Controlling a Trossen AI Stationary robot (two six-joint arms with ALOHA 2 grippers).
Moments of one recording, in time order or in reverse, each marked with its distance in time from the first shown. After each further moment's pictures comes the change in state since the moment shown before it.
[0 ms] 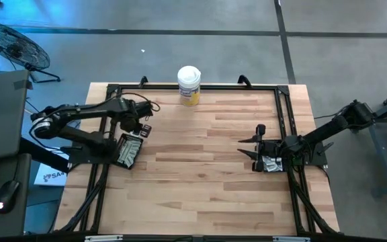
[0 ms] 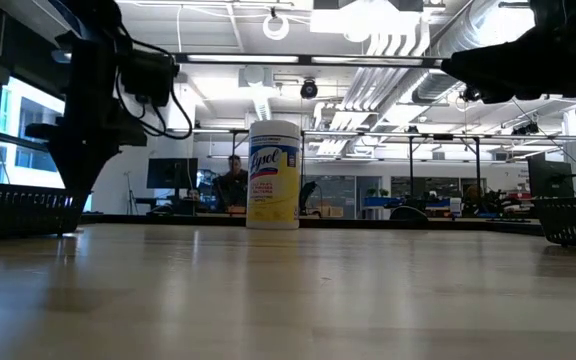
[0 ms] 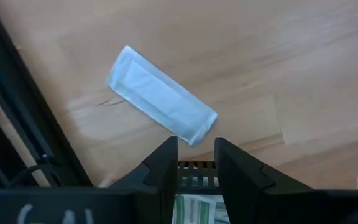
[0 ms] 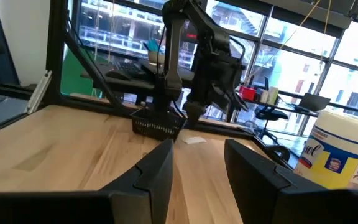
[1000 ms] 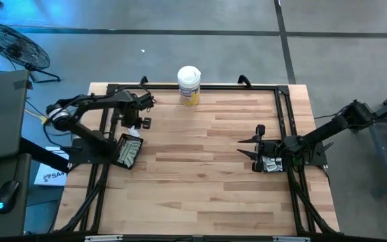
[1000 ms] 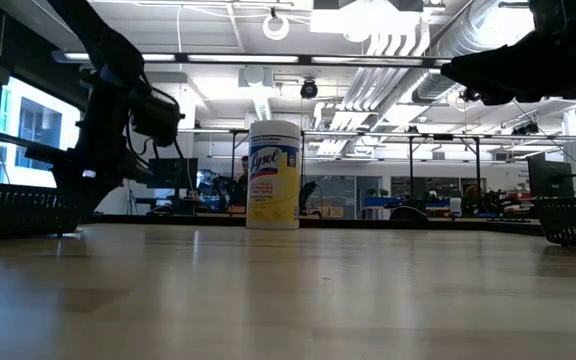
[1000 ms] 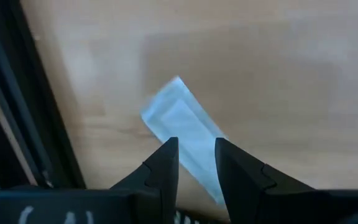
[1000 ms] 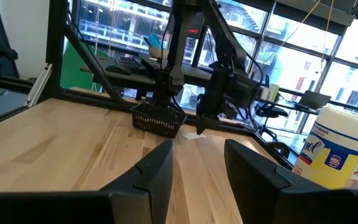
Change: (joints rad) left arm 0.227 0.213 0.000 0.083 0.022 -0.037; right arm 0.000 0.000 0.000 -0.020 0.004 -0.003
